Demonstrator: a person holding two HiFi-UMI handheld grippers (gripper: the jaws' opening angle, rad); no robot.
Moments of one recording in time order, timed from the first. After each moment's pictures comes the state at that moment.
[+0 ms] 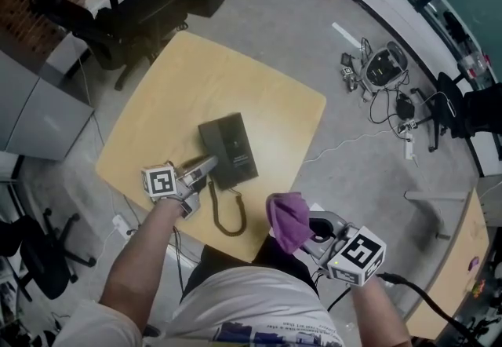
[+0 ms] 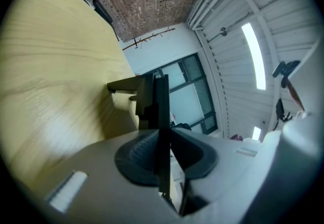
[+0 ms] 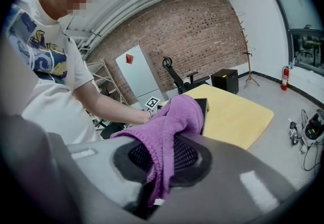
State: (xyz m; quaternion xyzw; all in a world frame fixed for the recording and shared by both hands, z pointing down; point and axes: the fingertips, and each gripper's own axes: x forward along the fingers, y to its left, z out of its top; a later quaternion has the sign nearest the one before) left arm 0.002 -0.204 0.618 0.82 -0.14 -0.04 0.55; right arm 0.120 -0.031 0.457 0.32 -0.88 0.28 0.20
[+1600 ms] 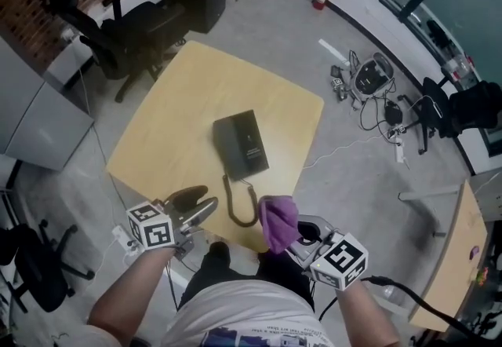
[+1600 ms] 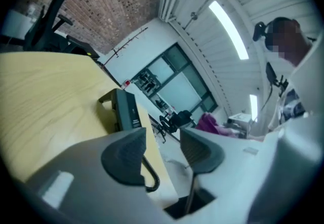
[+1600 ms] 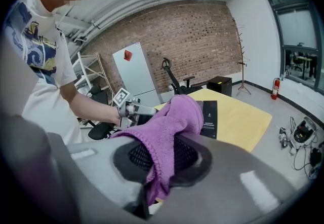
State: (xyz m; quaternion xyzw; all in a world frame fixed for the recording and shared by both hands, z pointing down) left arm -0.058 -0.101 0.532 0.90 -0.15 0.03 0.42; right arm 0.063 -0.009 0.459 0.38 -0.87 0.24 0.21
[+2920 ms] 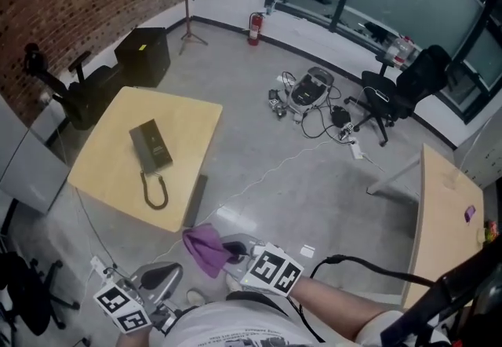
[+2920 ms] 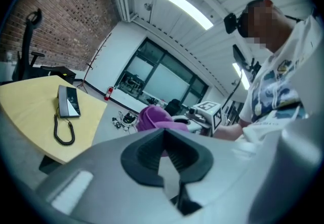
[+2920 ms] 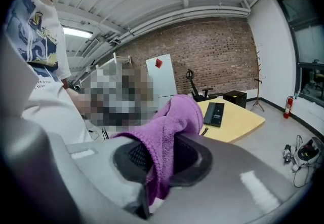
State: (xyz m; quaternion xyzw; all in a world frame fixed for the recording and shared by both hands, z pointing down) left arm 0.039 0.180 0.412 0.94 -0.16 0.07 0.28; right arm 0.102 0.166 0.432 0.29 -0.93 0.15 0.18
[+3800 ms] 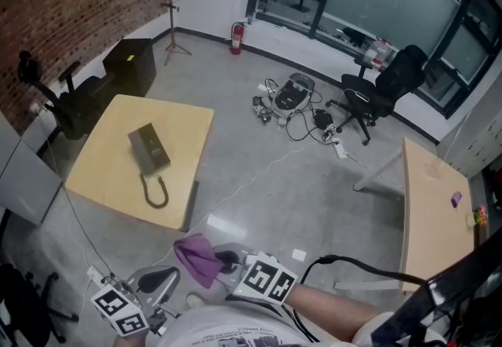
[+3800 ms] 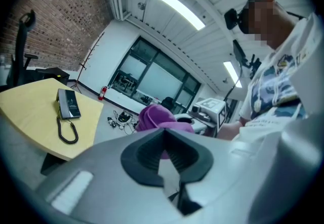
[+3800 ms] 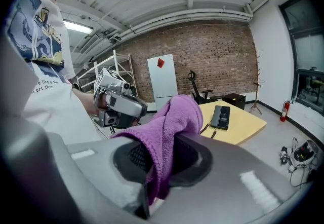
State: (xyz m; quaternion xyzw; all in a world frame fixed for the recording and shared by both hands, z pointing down) left arm 0.005 0.202 0.401 0.95 -0.12 0.07 0.27; right arm 0.052 0.201 0.413 0.31 -0.92 0.14 0.19
